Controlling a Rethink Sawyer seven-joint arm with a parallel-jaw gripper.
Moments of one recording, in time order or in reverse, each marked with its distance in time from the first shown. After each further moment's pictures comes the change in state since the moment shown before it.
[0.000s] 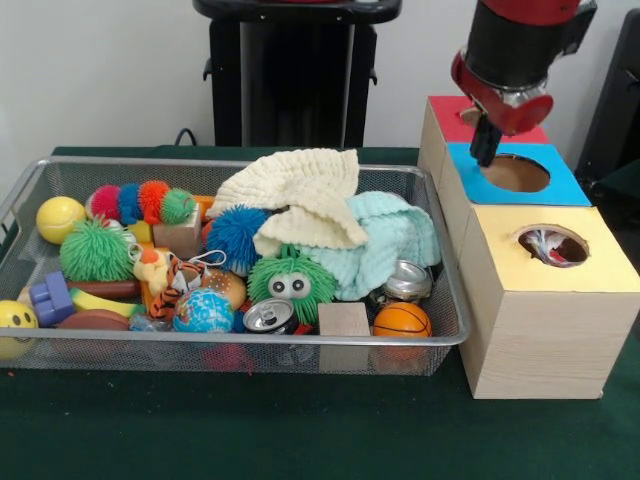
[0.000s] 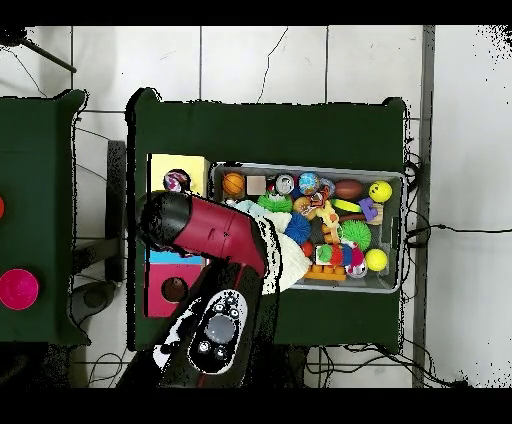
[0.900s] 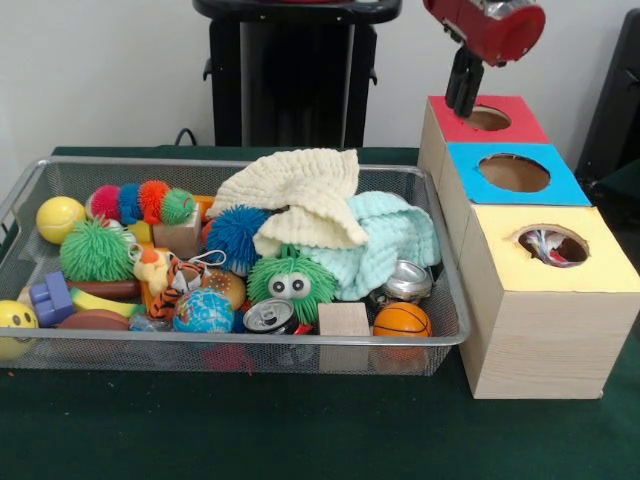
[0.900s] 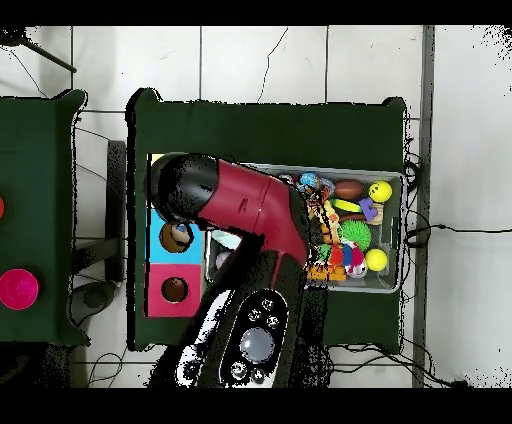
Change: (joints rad) arm -0.087 -0.064 -0.031 -0.166 -0.079 0.116 0.000
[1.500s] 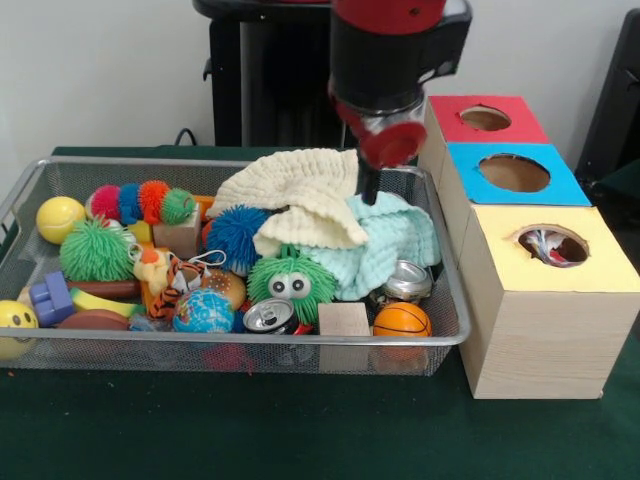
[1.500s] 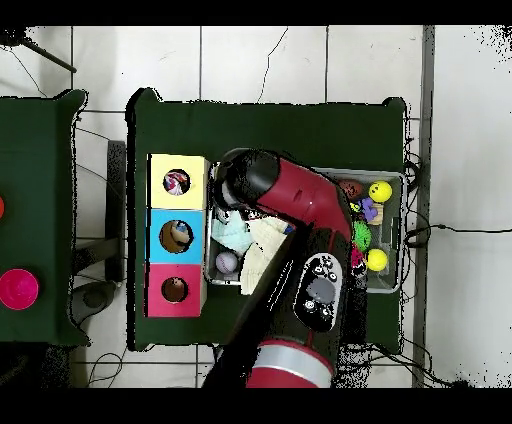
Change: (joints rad) arm -0.156 0.133 0.071 -0.017 -0.011 -0.106 0.000
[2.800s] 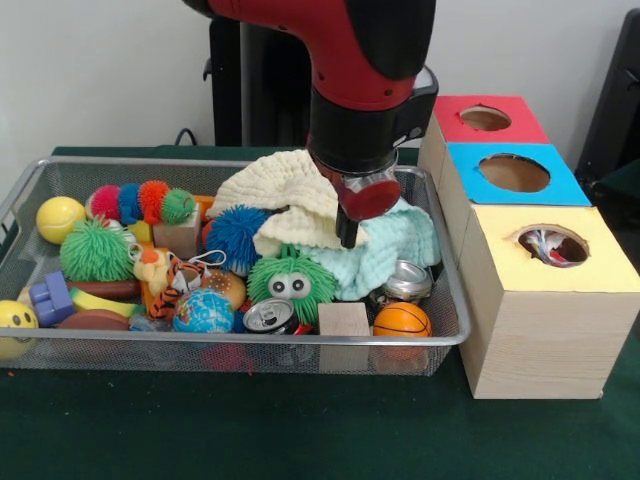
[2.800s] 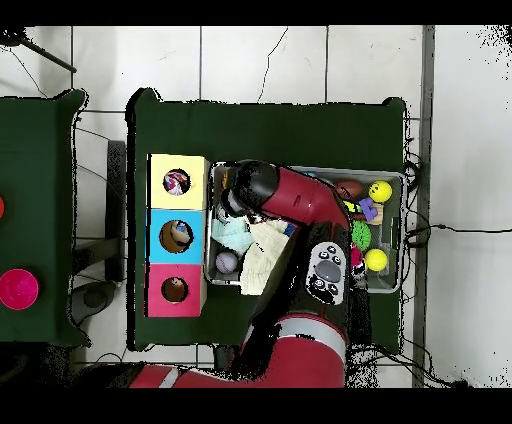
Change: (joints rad) arm -0.058 0.046 0.100 0.016 -0.115 -0.103 0.000
